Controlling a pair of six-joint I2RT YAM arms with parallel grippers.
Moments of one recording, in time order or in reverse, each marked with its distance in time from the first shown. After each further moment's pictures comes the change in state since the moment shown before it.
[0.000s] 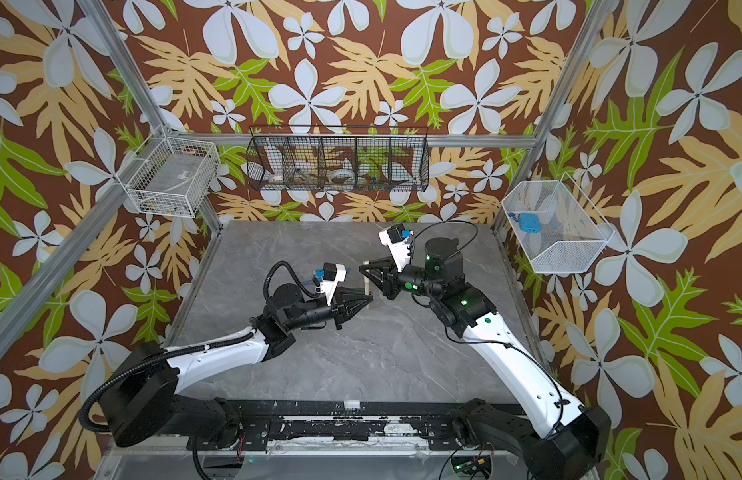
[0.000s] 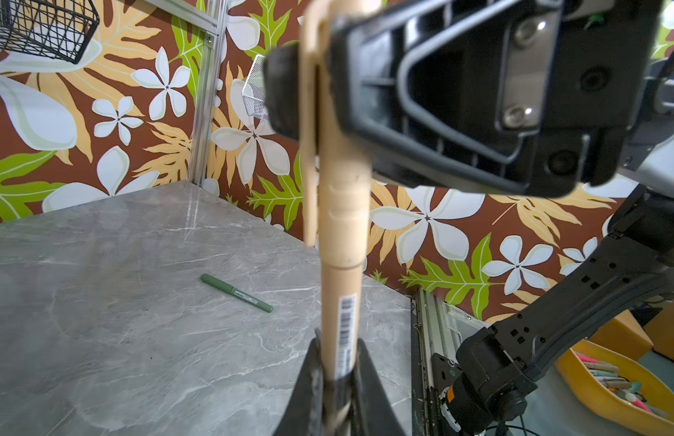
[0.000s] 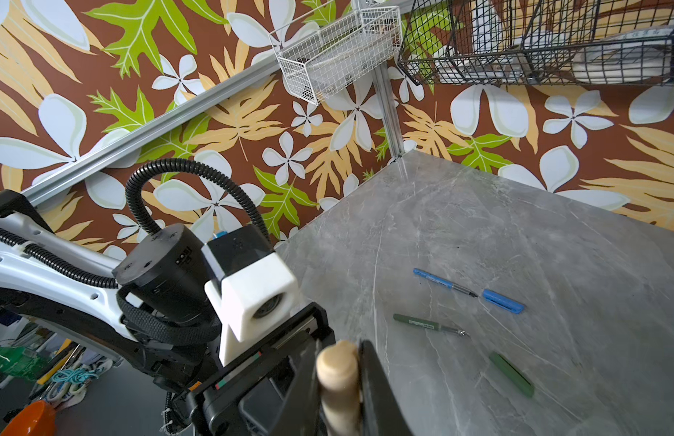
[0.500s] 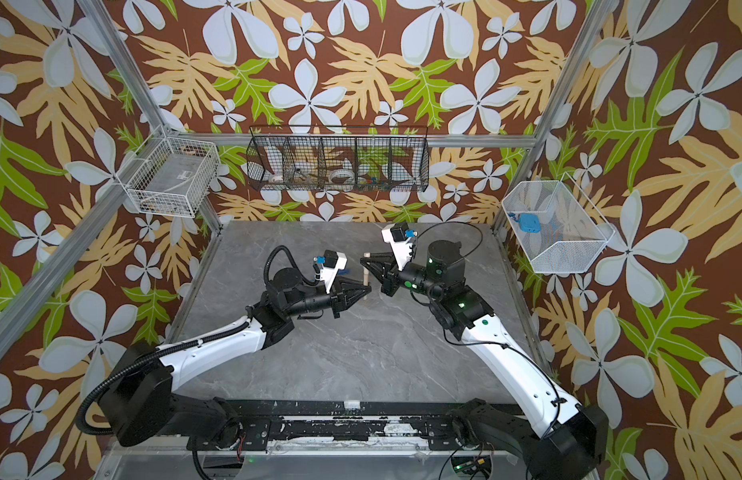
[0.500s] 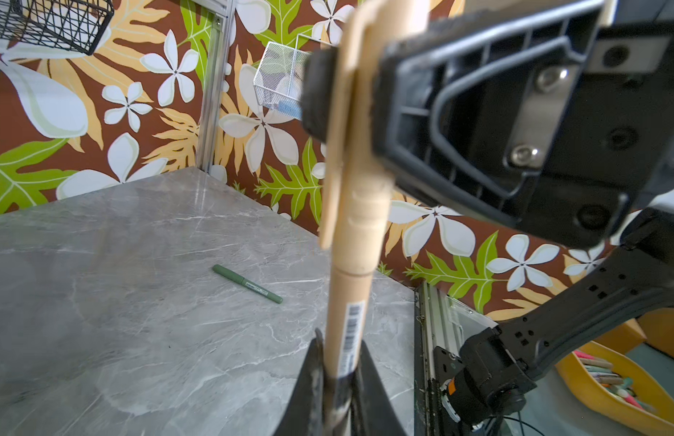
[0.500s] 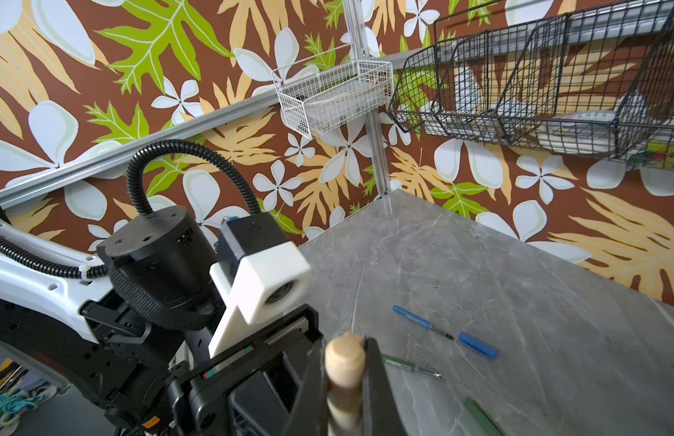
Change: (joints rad) left arm 0.095 0.010 0.129 -0.167 0.103 -0.007; right arm -0.004 -0.010 -0.083 0.165 0.045 -0.033
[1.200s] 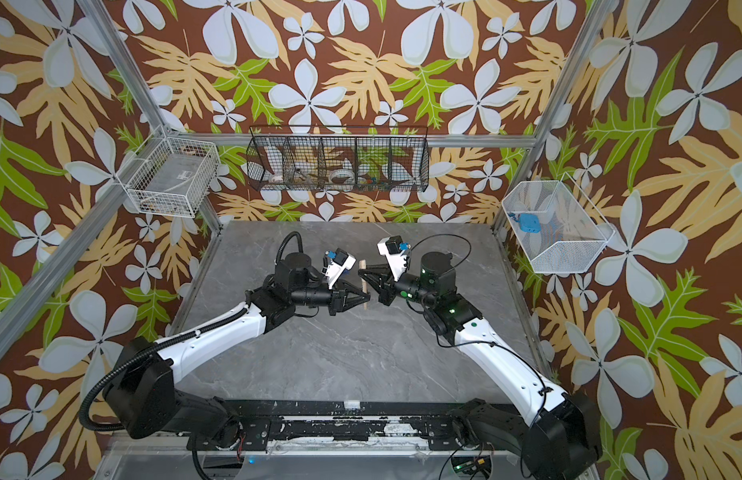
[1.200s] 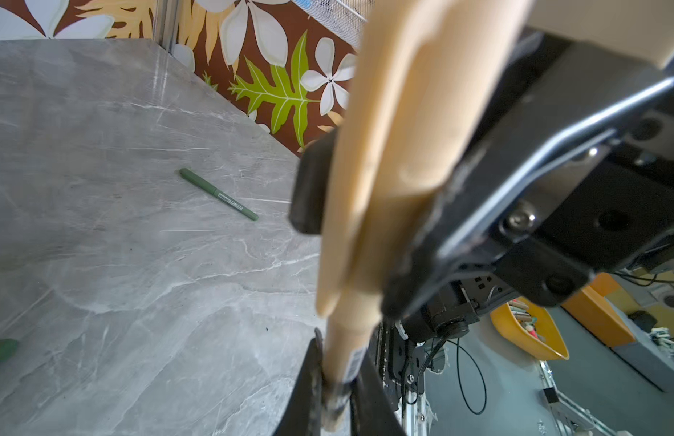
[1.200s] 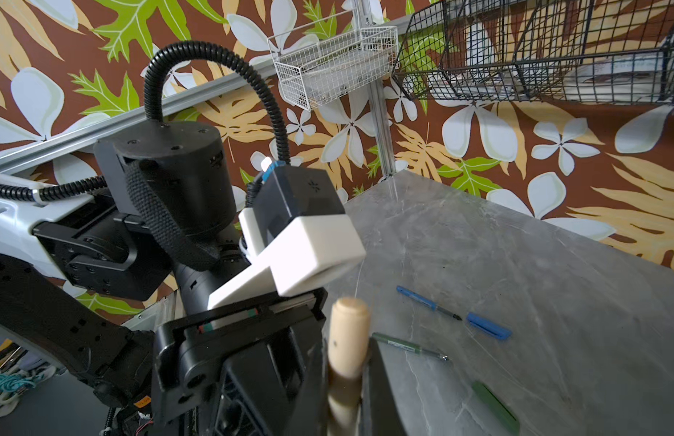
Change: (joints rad) left arm 0.029 0.027 0.162 -0.447 0.136 0.045; right arm -0.001 0.018 -0.136 0.117 -0.029 -0.011
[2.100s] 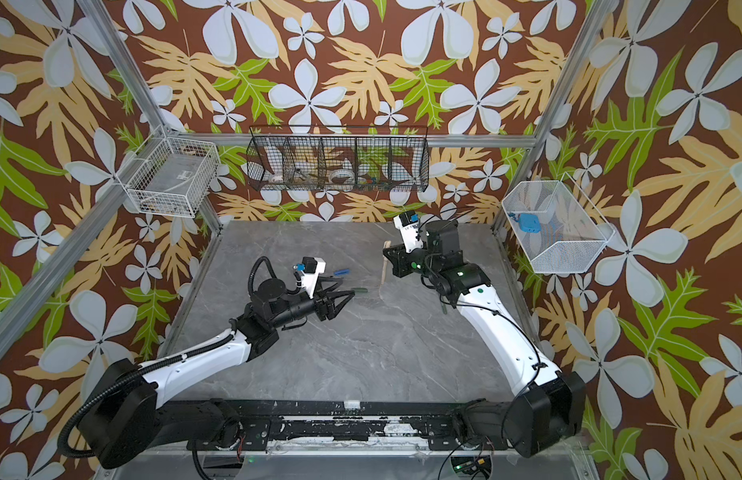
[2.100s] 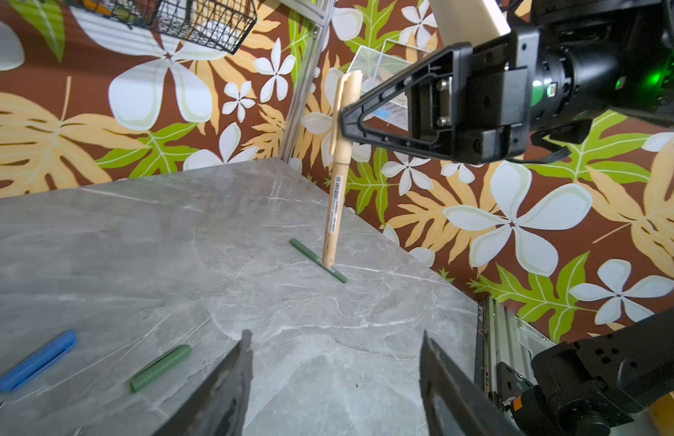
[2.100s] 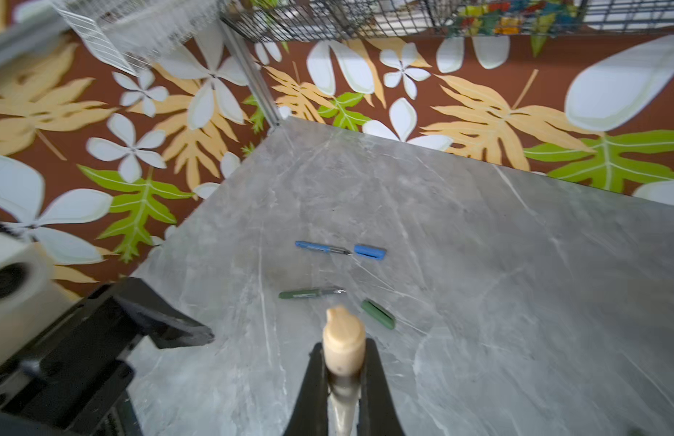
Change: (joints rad) left arm 0.014 -0.172 -0.349 0.380 -0.362 0.002; right arm -0.137 0.218 0.397 -0.526 0.259 -0.067
